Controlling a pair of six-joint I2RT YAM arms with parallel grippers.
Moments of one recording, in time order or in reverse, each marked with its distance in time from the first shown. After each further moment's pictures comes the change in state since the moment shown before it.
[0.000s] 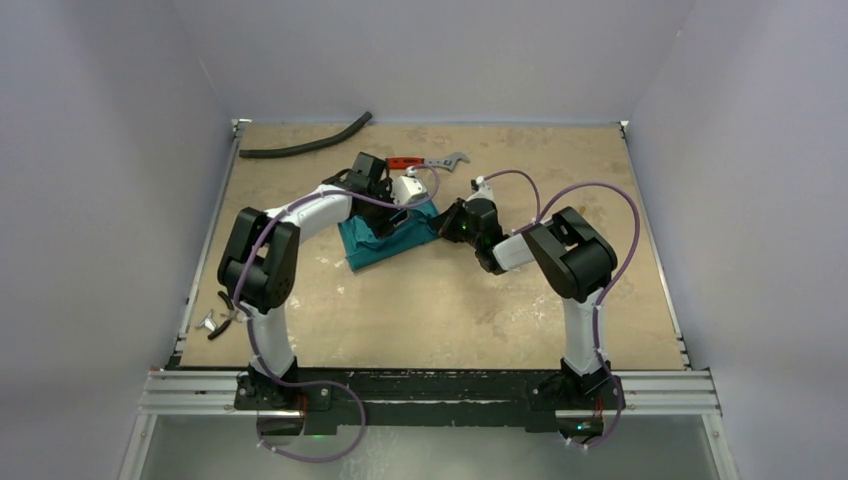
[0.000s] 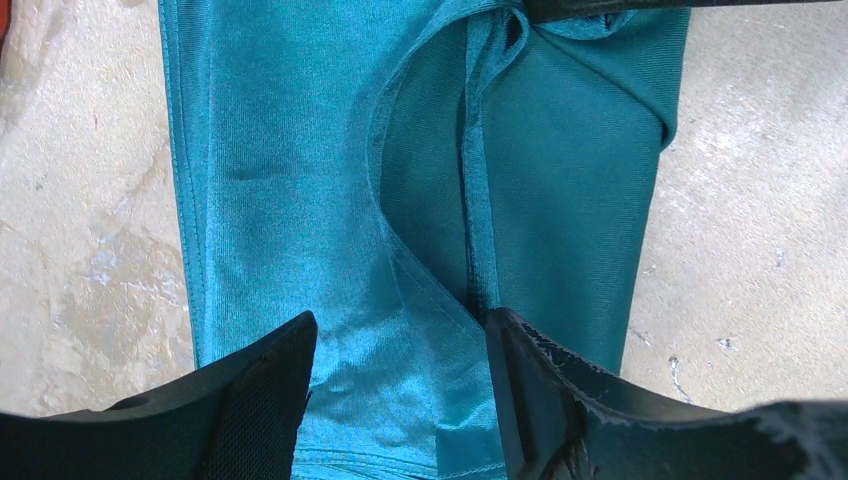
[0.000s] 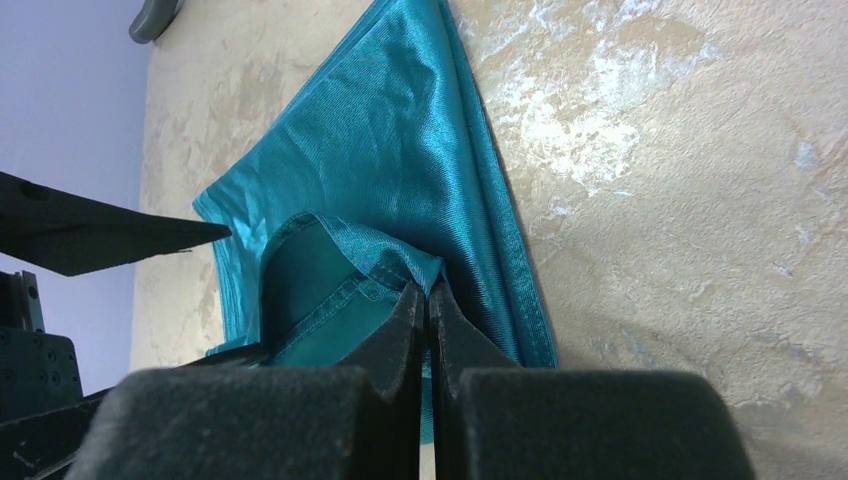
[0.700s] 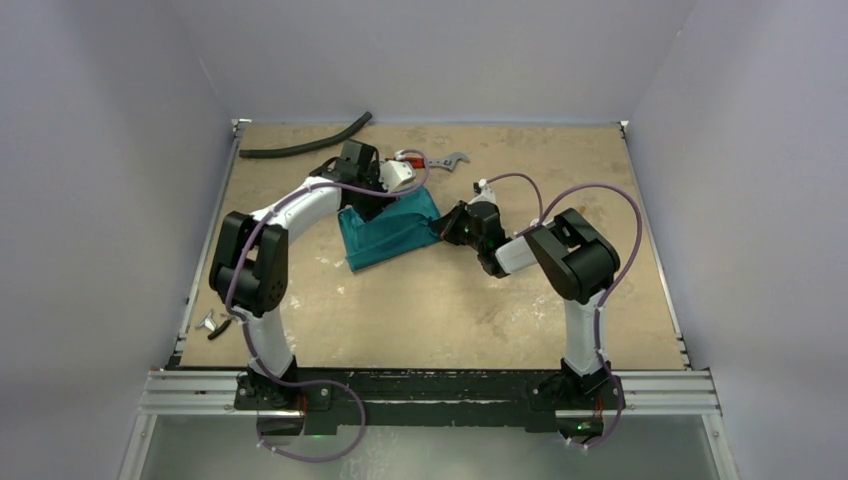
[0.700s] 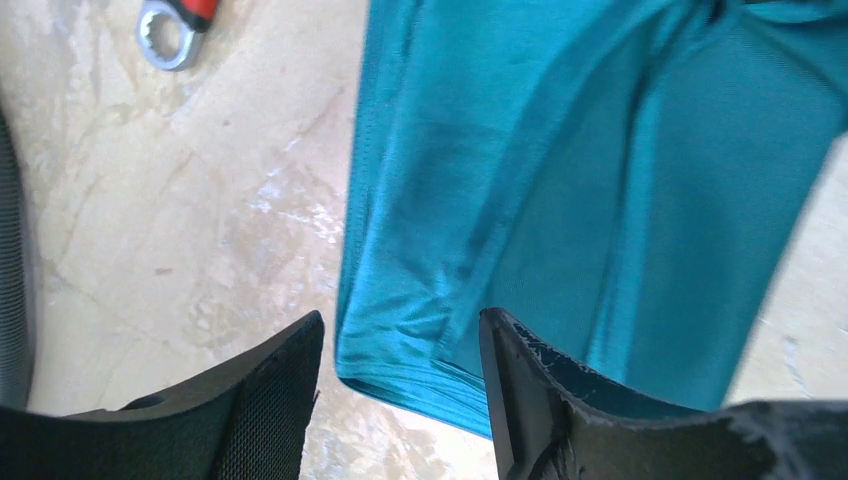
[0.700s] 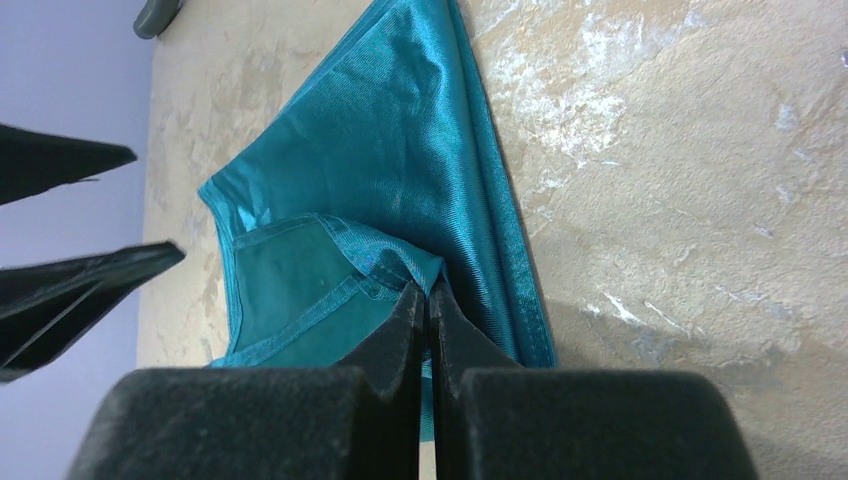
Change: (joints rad) left arm 0.047 -0.026 0.056 -0.008 -0.151 0.039; right arm 0.000 -0.017 -0.042 0.032 -0.008 0.013
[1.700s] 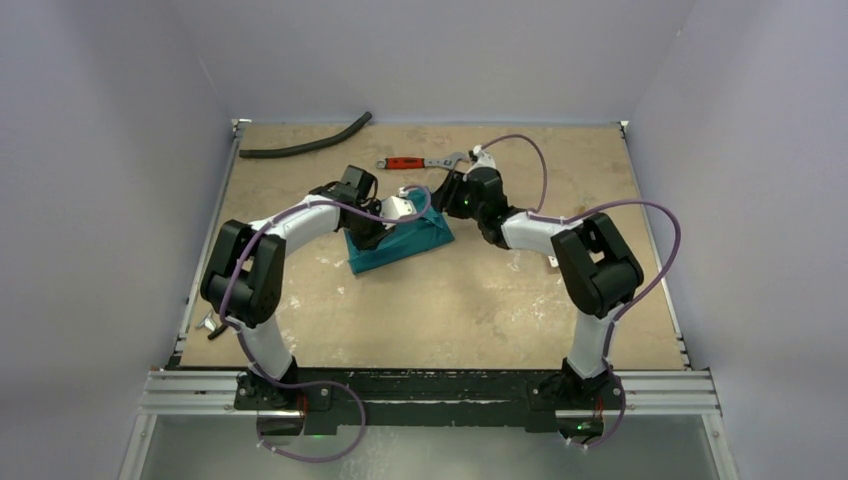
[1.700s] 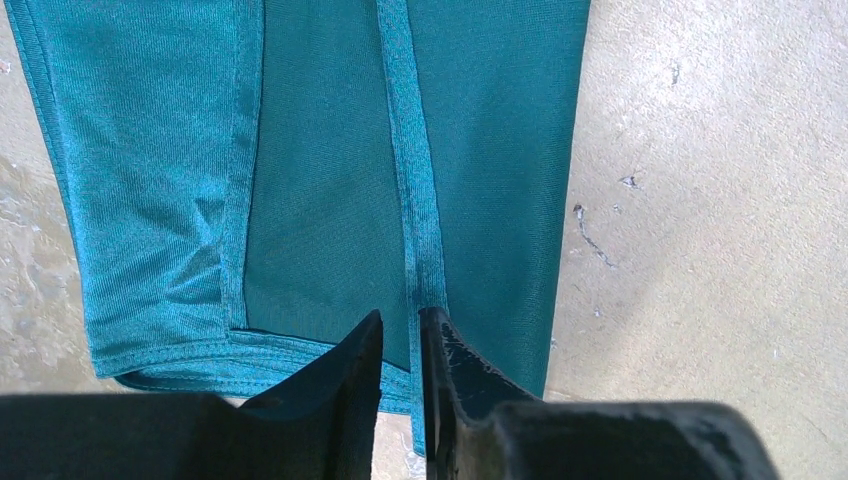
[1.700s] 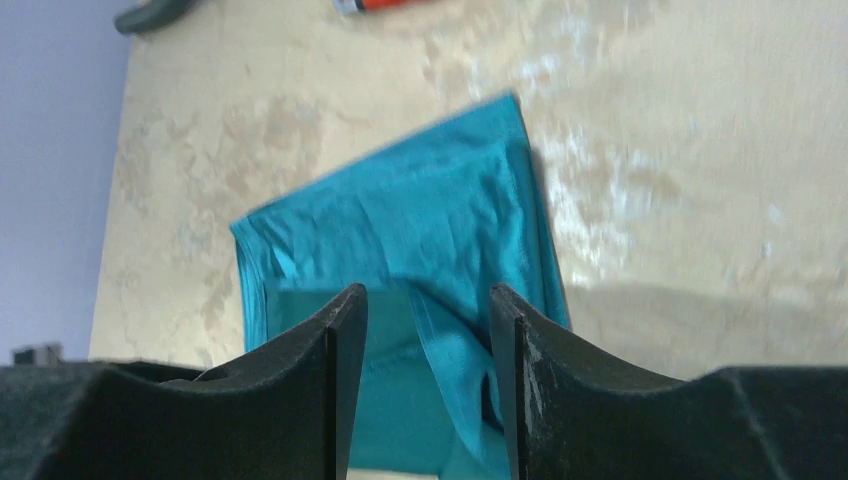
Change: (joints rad) left arm -0.023 -0.090 -0.194 -0.118 0.208 0.068; right arm -0.026 -0.164 0.166 -0.389 -0.002 -0.175
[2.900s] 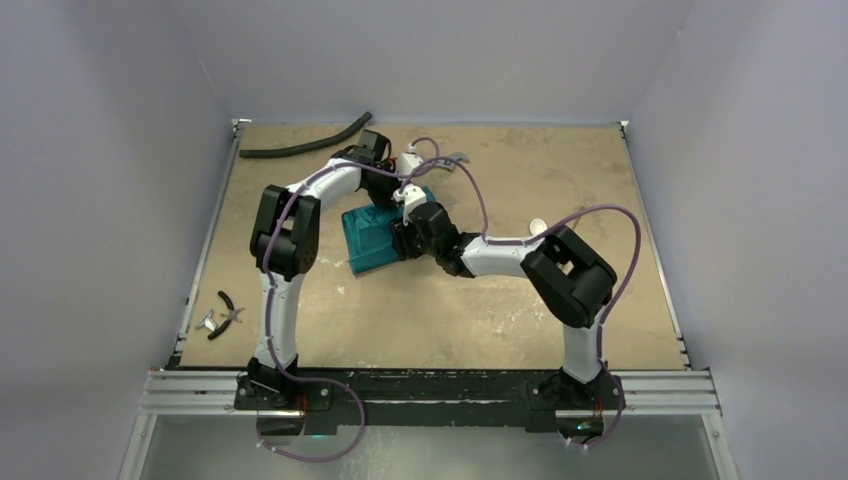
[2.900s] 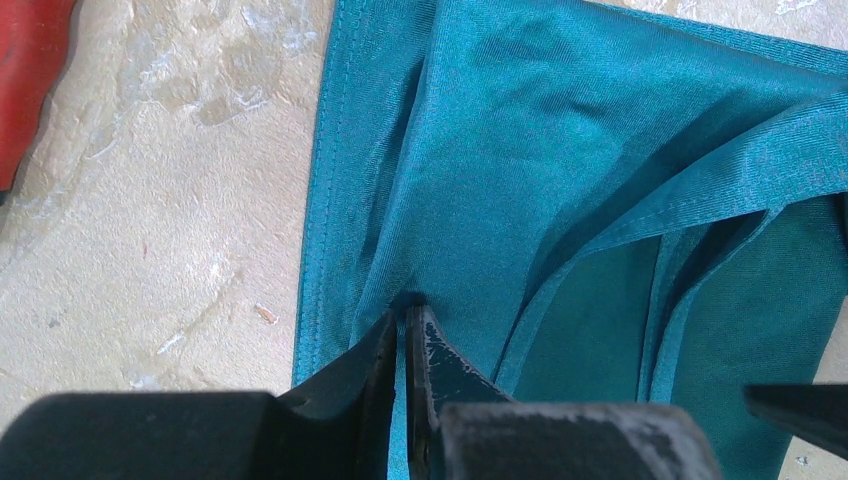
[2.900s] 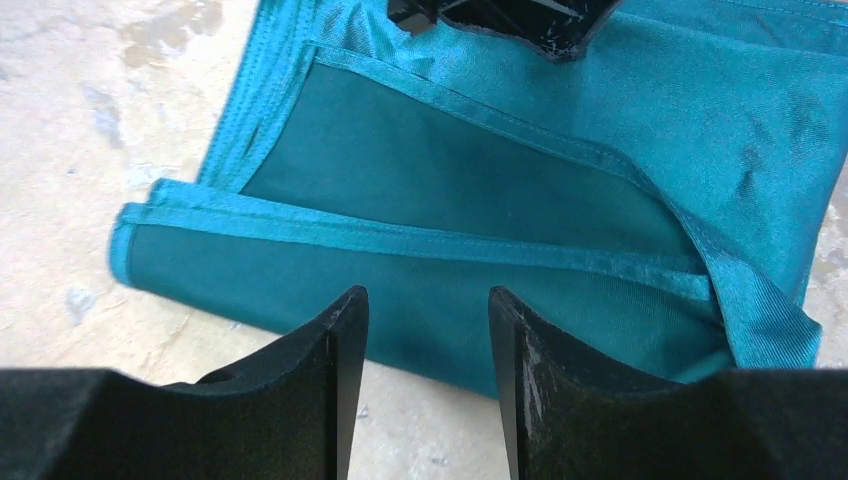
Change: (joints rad) left arm 0.045 0.446 0.551 -0.026 0.092 -0.149; right arm 0.307 0.035 0.068 -0.129 0.130 -0.485
